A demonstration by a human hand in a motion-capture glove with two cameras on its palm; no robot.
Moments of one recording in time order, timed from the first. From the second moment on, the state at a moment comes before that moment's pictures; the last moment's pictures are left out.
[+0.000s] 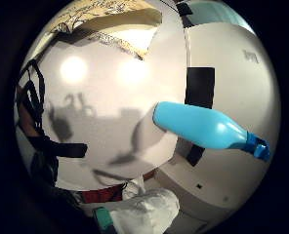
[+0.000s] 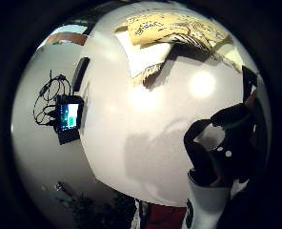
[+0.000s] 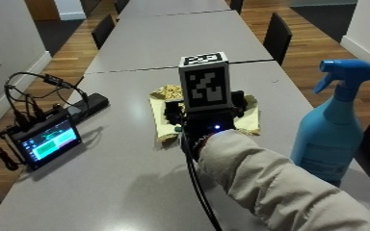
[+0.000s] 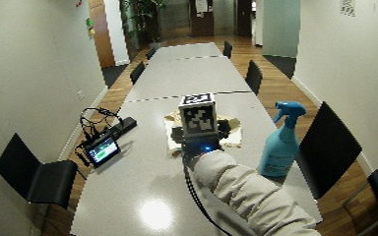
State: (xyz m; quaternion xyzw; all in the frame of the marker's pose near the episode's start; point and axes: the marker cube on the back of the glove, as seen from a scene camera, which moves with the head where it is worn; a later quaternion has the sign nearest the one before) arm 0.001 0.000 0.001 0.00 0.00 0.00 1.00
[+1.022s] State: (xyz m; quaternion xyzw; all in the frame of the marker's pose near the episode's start) arm 0.110 0.153 -0.003 0.20 -0.52 -0.21 0.80
